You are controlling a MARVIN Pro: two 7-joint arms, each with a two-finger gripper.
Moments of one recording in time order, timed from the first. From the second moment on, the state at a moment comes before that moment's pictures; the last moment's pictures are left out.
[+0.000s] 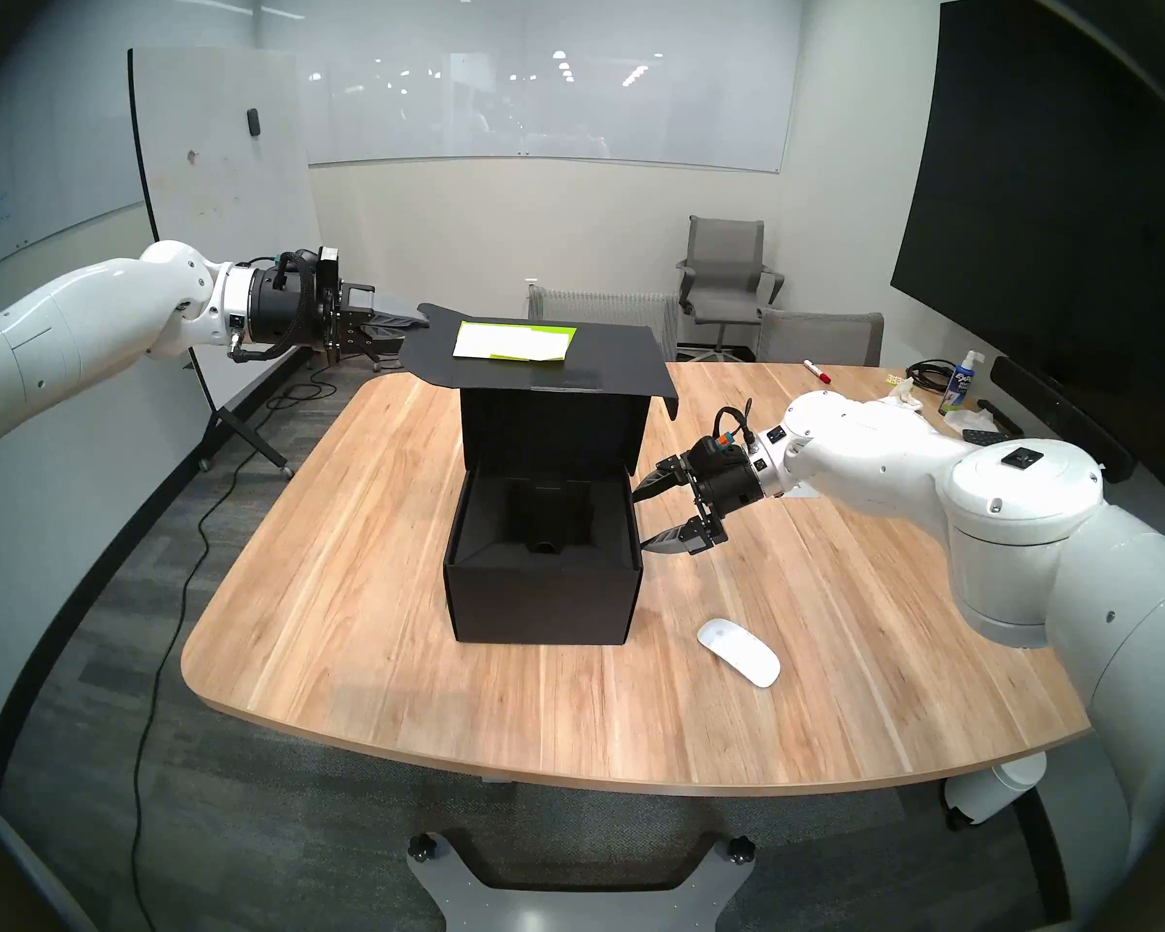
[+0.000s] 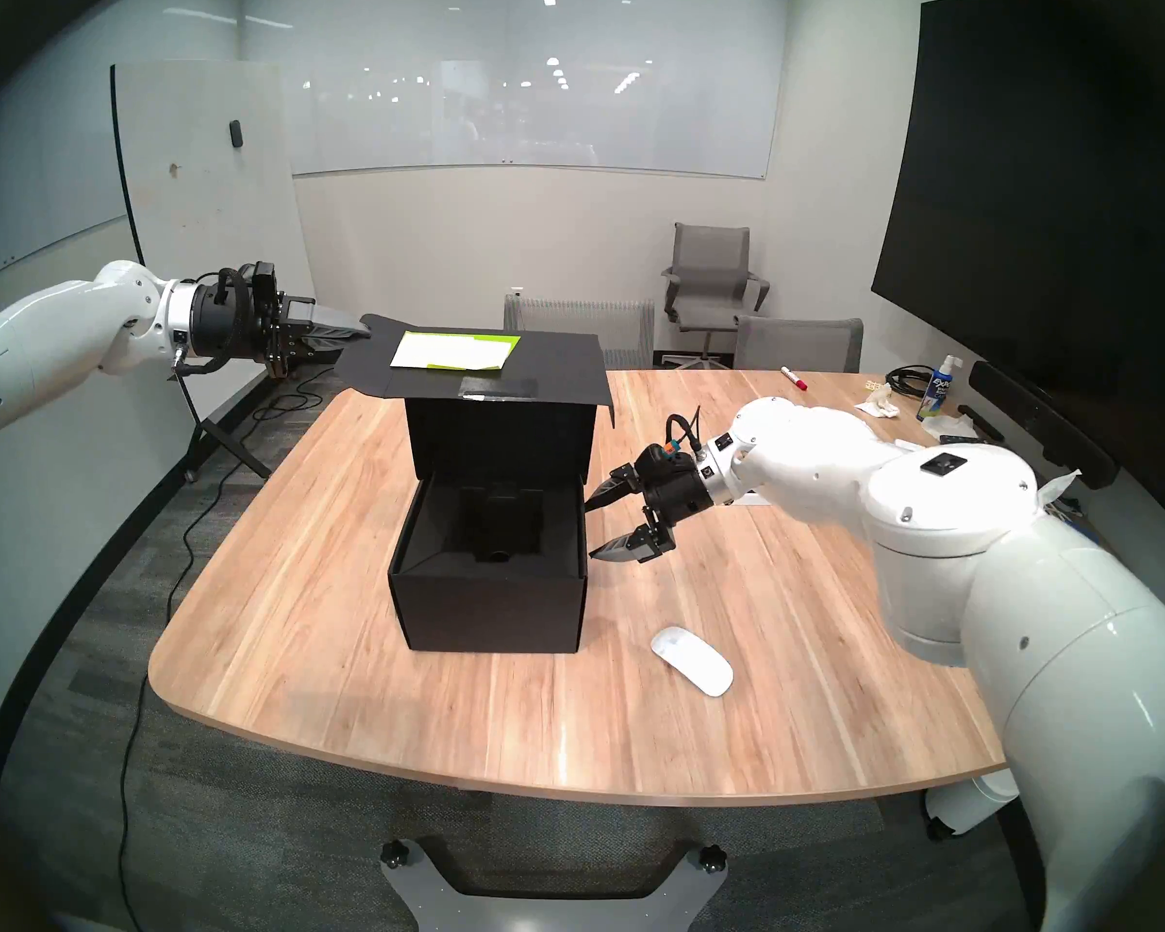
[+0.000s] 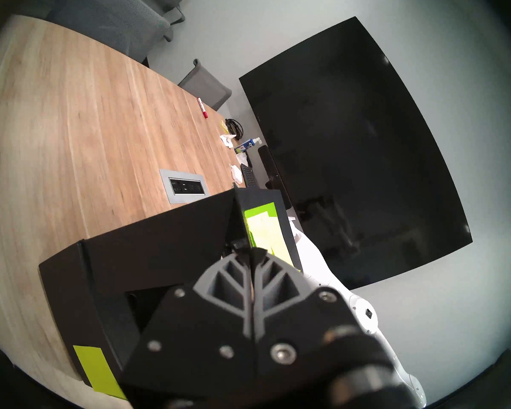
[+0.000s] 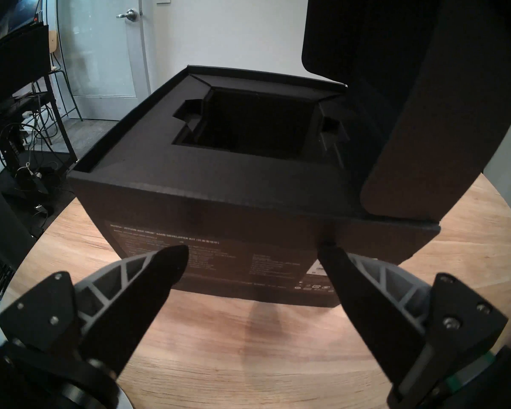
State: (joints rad) left arm -0.21 -0.61 0.36 -1.00 -2.19 0.96 -0.84; right arm -0.23 -1.27 -0.42 -0.33 1.35 -0.48 1.37
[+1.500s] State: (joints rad) left arm -0.24 -0.78 0.48 -0.81 -2.31 0.96 -0.79; right arm -0.23 -1.27 -0.42 -0.33 1.35 -0.47 1.37
